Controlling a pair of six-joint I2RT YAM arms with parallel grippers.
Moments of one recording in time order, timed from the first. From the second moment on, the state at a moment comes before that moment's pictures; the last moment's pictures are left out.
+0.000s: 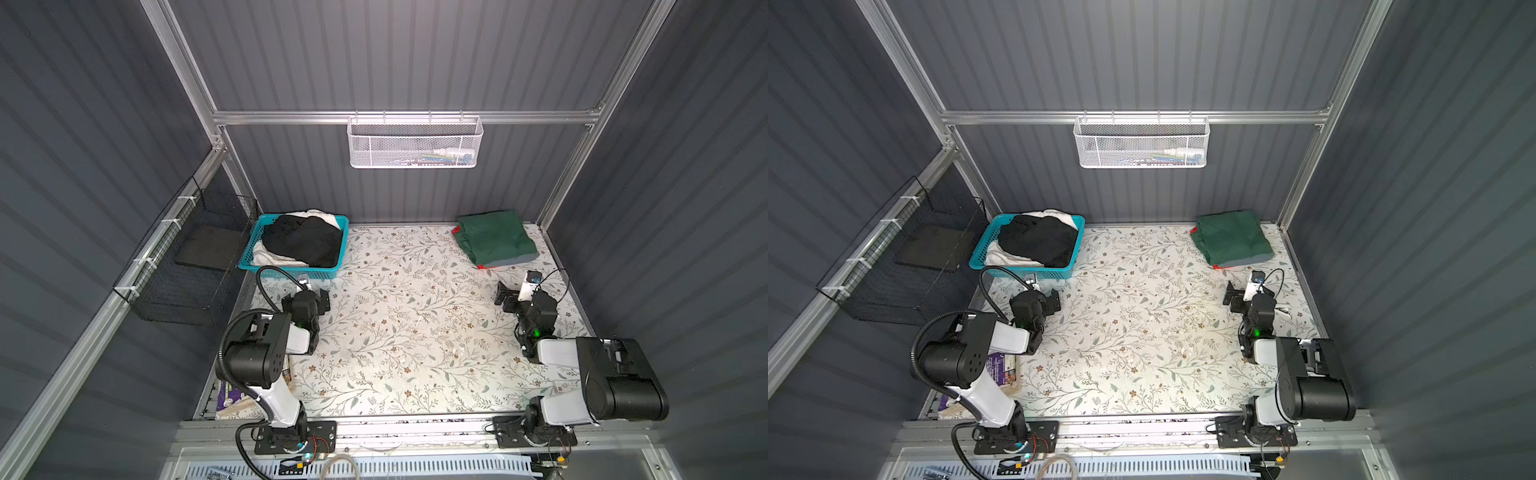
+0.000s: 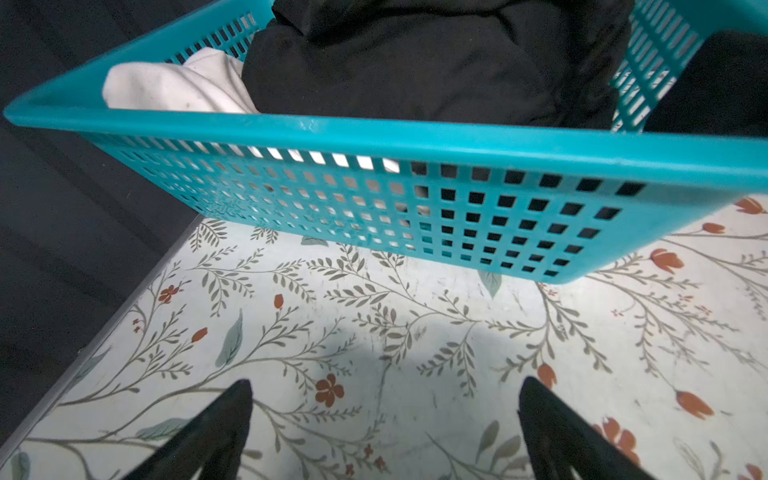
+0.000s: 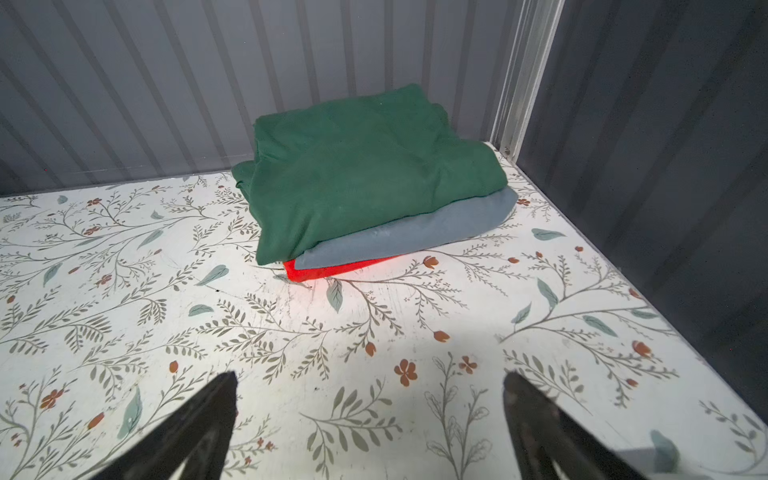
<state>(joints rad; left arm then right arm) -0.11 1.71 0.44 0.85 -0.35 -0.02 -0.05 1.45 0.30 0.91 0.02 0.04</state>
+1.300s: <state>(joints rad) -0.27 1.49 0.59 0.54 -0.45 0.02 -0.06 1.44 0.32 0.86 -0.01 0.05</state>
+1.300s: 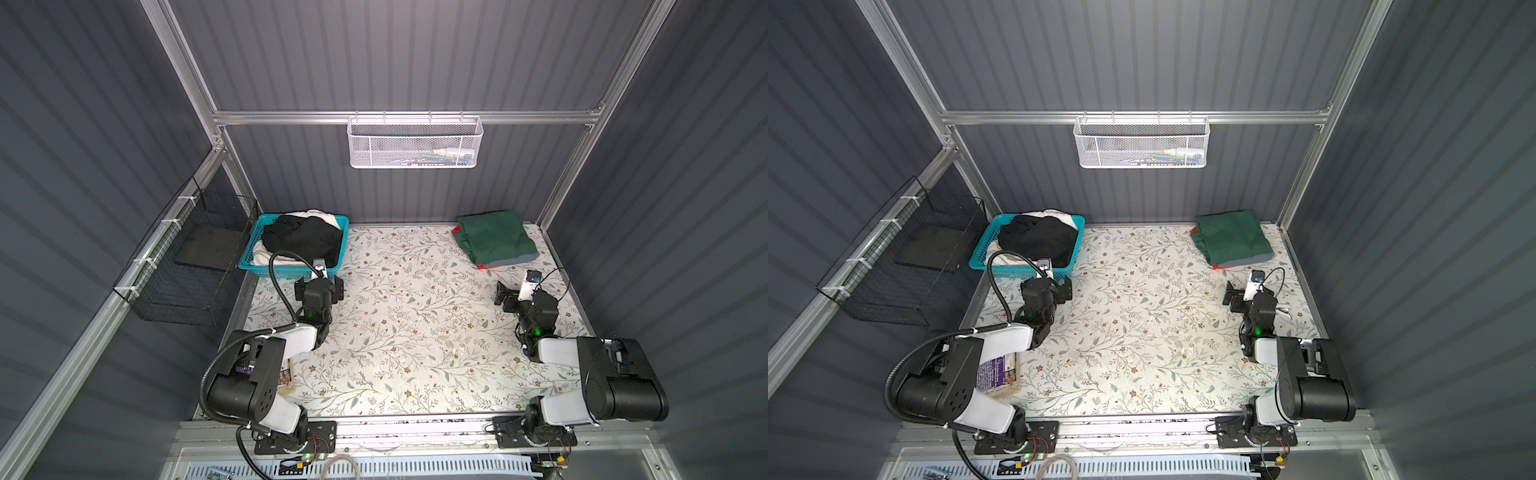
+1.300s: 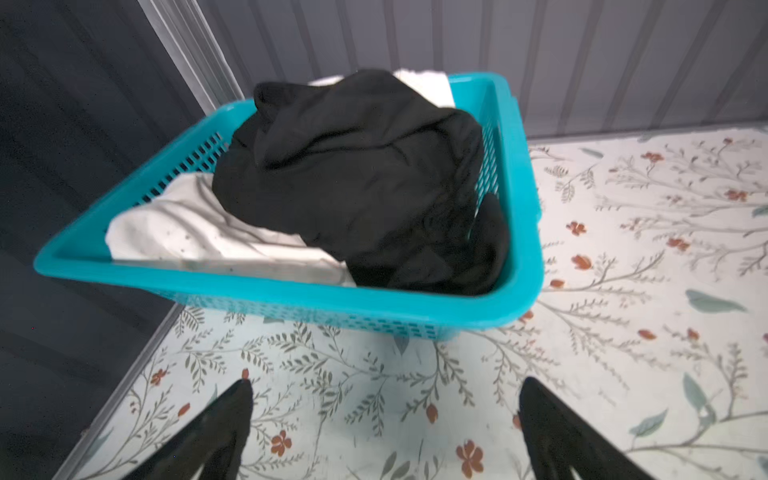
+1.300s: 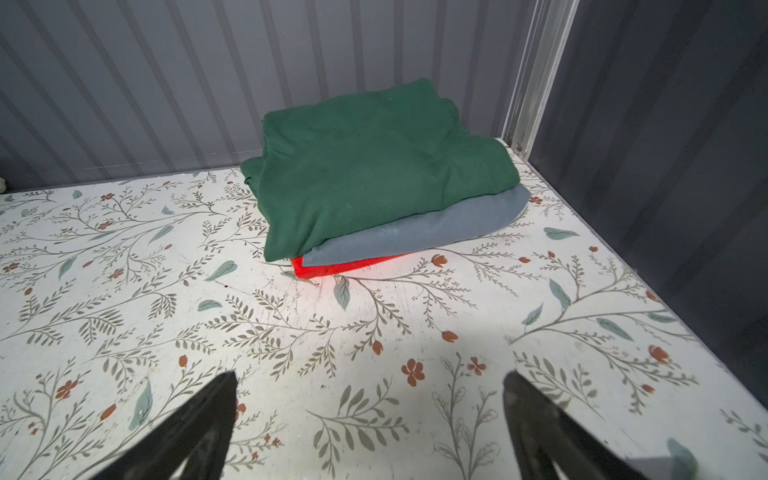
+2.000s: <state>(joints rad) -0.31 1.98 1.66 -0.47 -0.63 -0.16 -0.06 1.30 0.80 -0.06 -0.06 0.31</state>
